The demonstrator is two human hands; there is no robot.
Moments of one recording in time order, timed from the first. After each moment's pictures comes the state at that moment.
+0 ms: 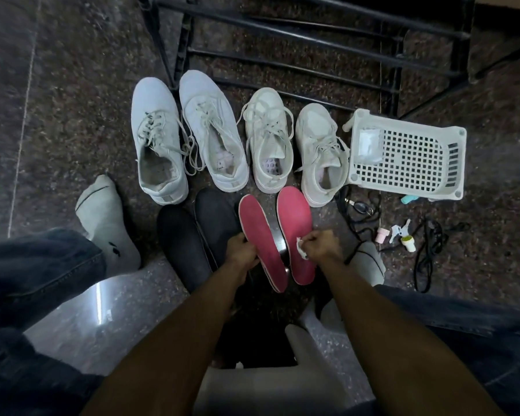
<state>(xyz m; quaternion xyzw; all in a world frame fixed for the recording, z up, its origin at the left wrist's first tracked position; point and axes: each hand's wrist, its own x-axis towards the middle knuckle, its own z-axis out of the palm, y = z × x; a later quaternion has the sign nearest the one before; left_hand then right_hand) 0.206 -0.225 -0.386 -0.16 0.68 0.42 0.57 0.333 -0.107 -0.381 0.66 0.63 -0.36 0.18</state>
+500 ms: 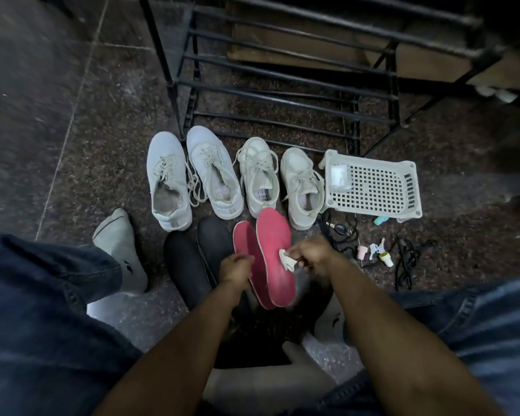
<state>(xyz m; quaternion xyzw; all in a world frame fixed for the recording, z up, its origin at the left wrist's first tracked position) 0.208 -0.247 -0.334 -0.10 0.73 0.42 0.54 0.321 -0.103 -0.290 0.62 0.49 -0.59 0.14</state>
